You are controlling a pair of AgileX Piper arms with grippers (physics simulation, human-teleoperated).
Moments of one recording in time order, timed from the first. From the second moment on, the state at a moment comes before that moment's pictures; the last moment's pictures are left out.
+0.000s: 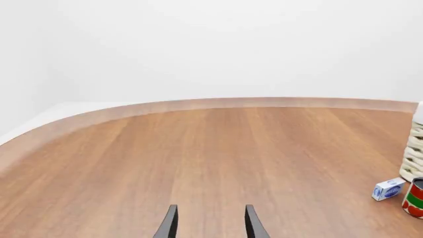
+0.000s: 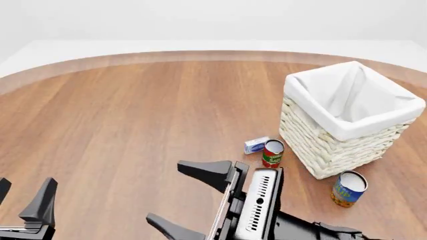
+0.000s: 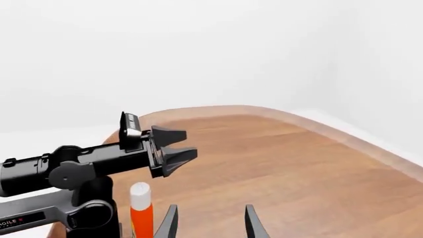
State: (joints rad) left arm 0.00 0.00 0.00 0.00 0.00; right arm 1.20 1.28 -0.50 -0.80 -0.08
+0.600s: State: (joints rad) left arm 0.00 0.00 0.00 0.00 0.00; right arm 1.26 1.50 -0.69 -0.71 -0.07
